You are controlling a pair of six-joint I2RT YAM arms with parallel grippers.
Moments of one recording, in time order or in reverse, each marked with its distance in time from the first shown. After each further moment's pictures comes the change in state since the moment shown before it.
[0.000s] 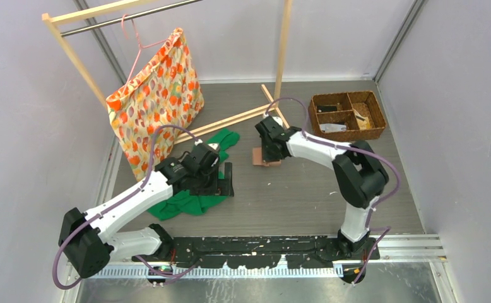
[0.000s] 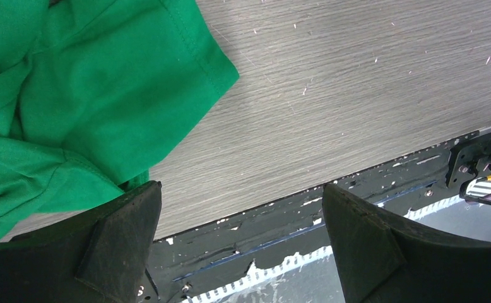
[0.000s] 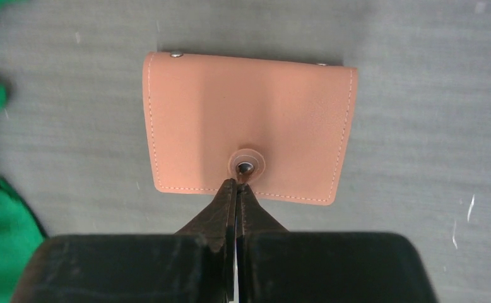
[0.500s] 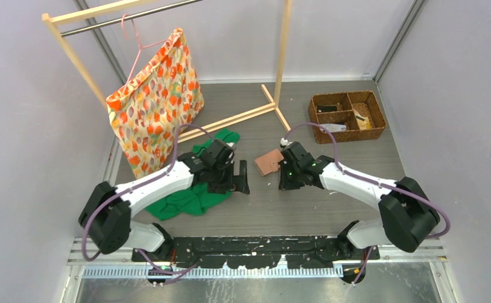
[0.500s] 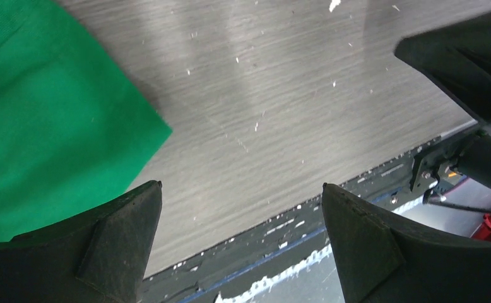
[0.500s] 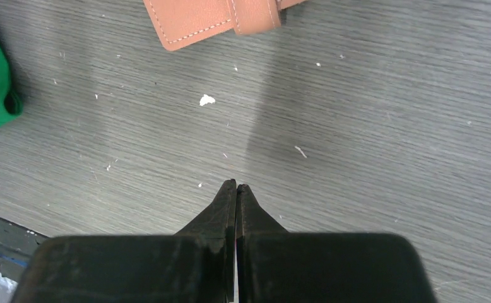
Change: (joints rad) left arm -0.001 0.187 0.000 0.201 0.136 -0.021; right arm 0.004 -0.492 -0.535 0.070 -0.234 -0.026
